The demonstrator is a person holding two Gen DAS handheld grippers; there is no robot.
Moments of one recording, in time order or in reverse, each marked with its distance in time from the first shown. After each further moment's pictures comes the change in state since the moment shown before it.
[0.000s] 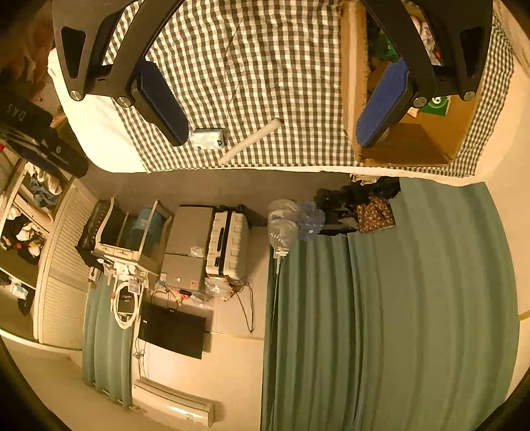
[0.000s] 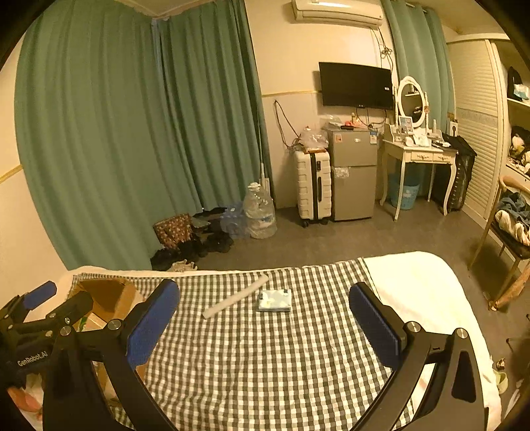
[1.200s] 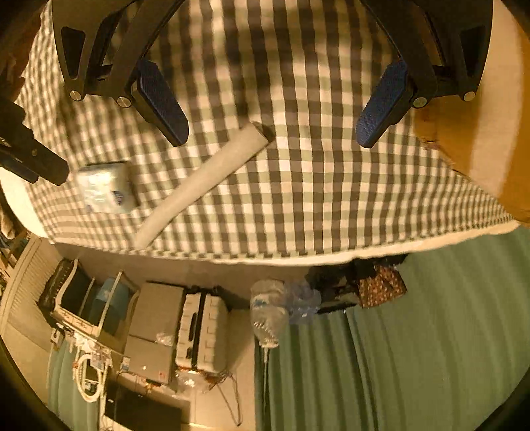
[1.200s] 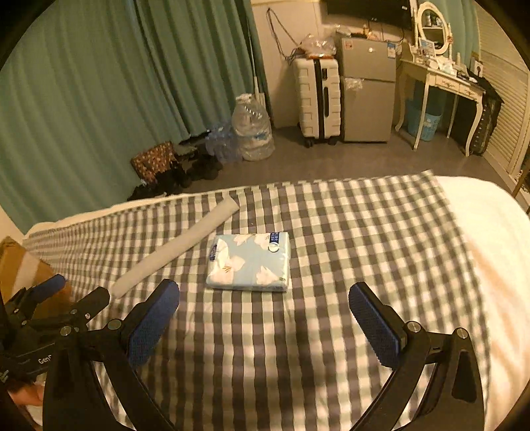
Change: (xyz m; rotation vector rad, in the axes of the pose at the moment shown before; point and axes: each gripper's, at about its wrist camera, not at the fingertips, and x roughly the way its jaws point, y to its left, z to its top) left arm 0.296 0.016 -0.087 0.023 0.354 0.098; right arm 0.275 -0.036 -0.089 0.026 0.341 0.011
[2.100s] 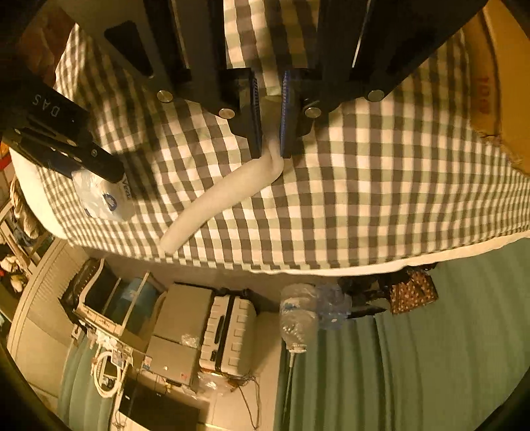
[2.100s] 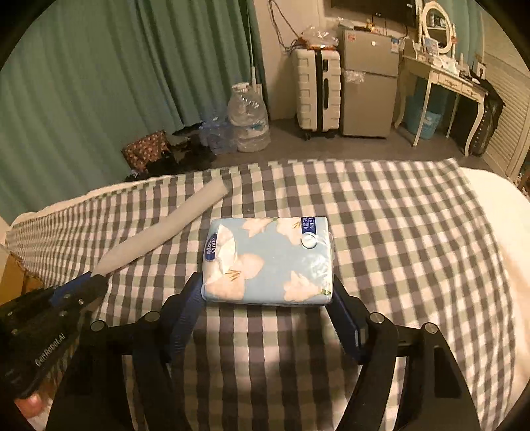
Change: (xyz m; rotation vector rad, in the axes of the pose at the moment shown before) left arm 0.009 -0.012 0.001 0.004 -0.007 -0.160; right arm 0.028 0.004 -0.011 -0.027 0.010 -0.035
